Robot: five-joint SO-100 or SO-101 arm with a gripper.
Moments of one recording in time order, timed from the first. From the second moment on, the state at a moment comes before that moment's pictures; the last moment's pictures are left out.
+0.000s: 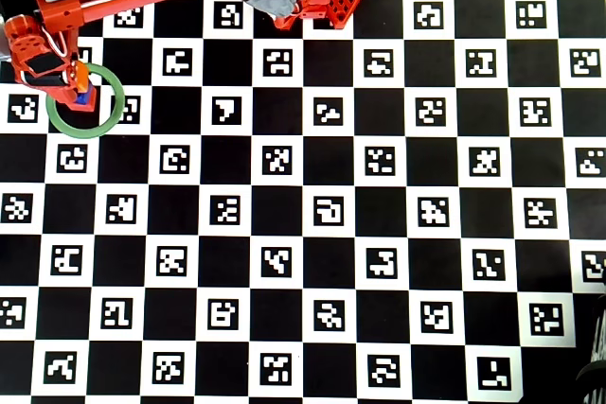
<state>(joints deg) 69.4 54.7 42.5 100.0 -69.7</state>
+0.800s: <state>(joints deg) 69.4 54.3 41.7 100.0 -69.7</state>
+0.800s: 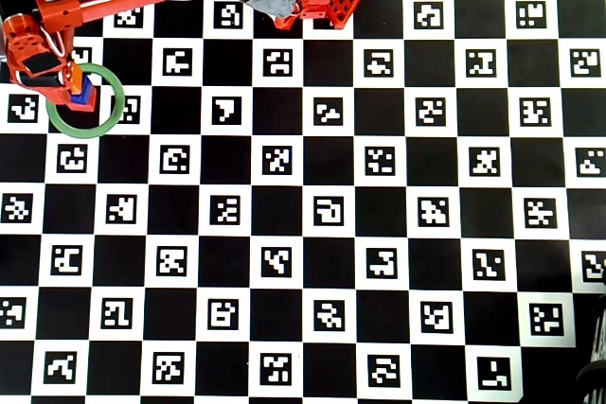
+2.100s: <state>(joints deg) 69.4 54.3 41.7 100.0 -69.7</state>
